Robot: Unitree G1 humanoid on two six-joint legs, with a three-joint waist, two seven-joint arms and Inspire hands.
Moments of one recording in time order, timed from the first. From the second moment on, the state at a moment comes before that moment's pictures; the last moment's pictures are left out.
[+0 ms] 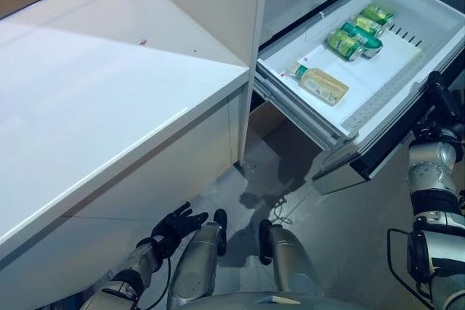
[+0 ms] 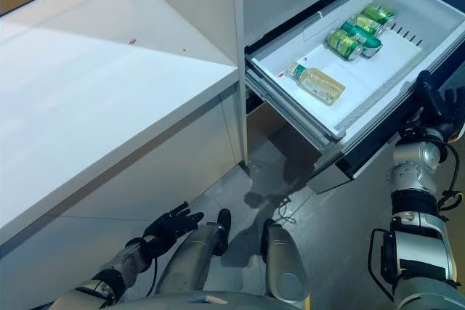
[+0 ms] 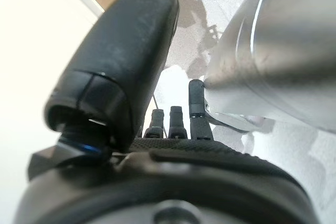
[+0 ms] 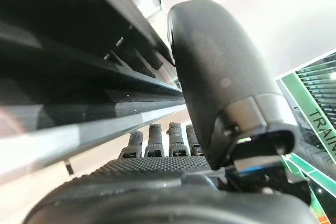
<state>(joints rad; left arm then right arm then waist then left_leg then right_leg) -0.17 0.26 -0.20 1.09 -0.75 0.02 -0.24 -0.59 -0.64 -0.23 0.77 1.04 -0.26 -0.32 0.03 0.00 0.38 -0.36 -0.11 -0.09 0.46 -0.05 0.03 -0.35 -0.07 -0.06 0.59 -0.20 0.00</state>
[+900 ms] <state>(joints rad) -0.05 0.23 -0.16 1.16 -0.72 0.02 -0.30 -0.69 -0.66 -0.15 0.86 0.97 -0.17 -0.30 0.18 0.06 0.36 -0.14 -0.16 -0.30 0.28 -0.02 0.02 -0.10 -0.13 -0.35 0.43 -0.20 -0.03</state>
